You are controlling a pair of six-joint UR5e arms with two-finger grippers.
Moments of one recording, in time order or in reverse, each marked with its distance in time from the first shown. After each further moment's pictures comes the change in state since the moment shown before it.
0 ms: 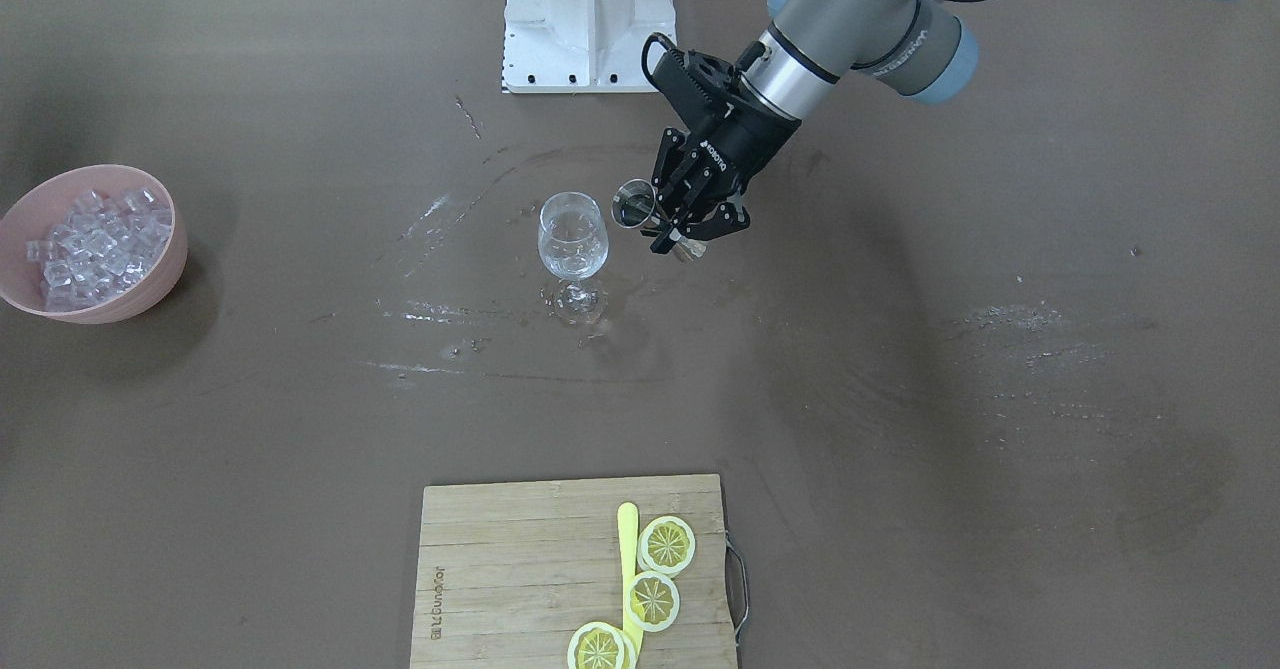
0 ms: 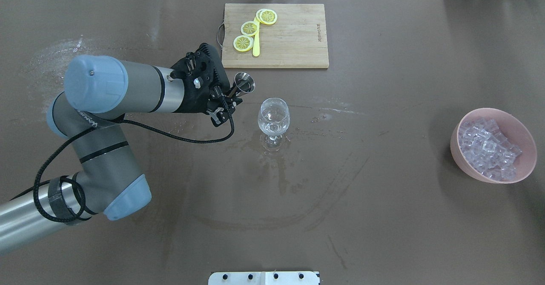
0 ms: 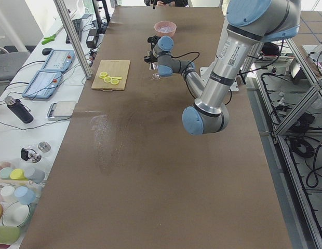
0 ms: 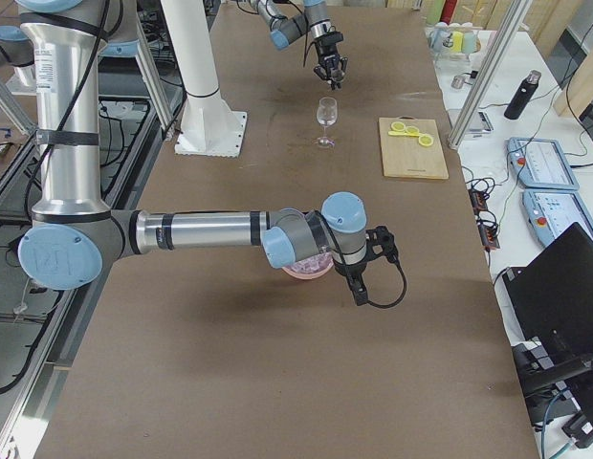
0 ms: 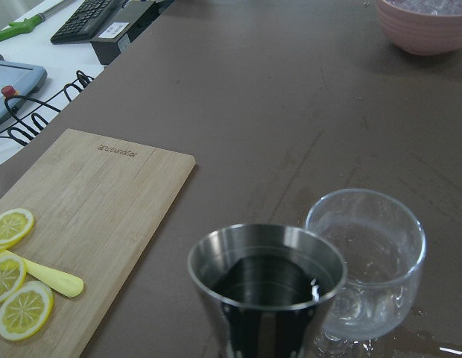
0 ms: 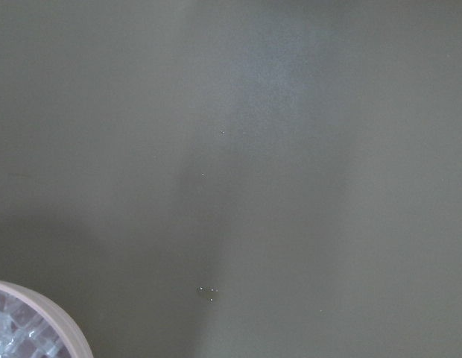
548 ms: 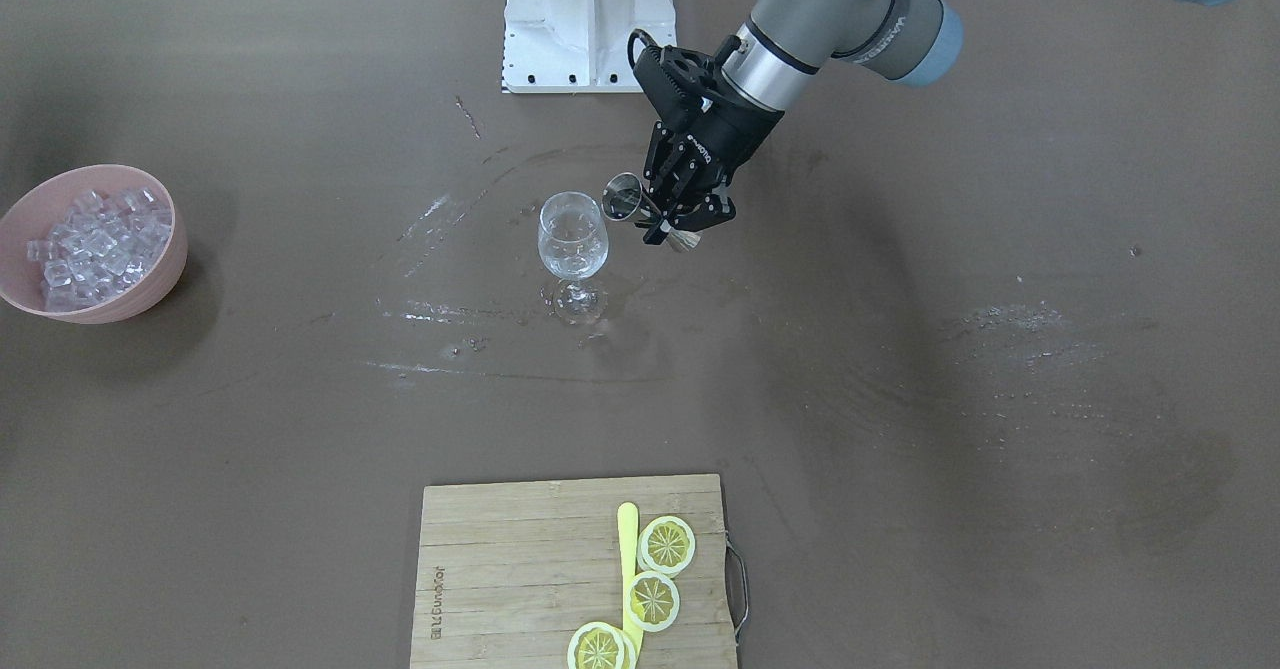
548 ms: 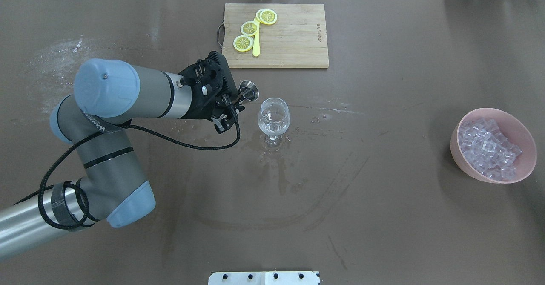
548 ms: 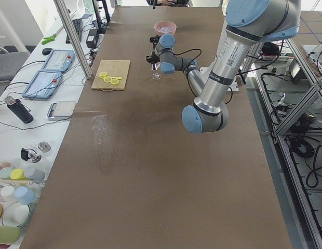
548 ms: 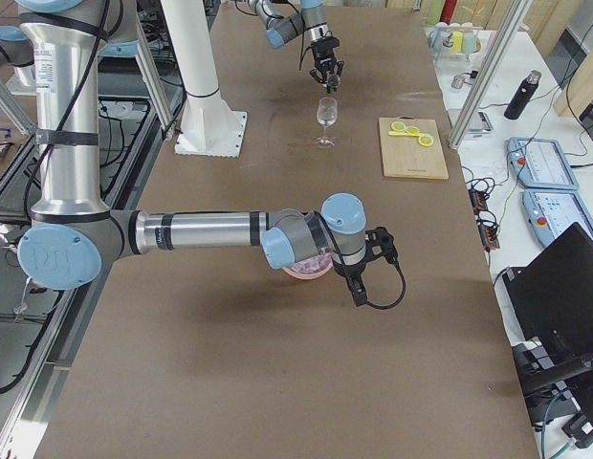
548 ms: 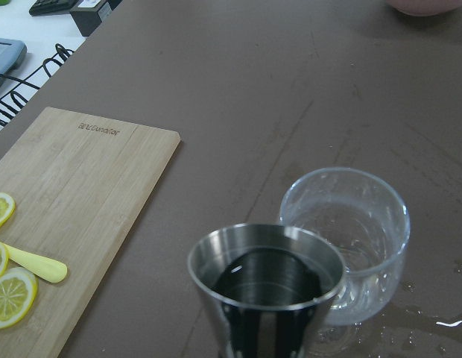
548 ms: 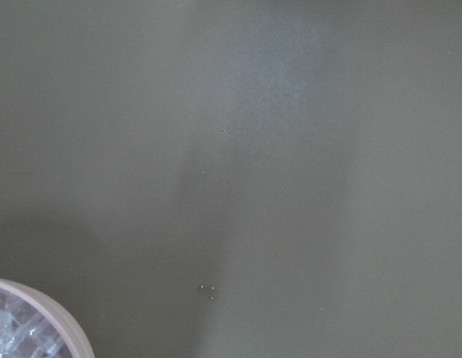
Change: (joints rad) left arm 0.027 -0.019 -0.037 0.125 0.005 0.043; right arm 0.001 -0.002 -0.001 0.000 0.003 0.000
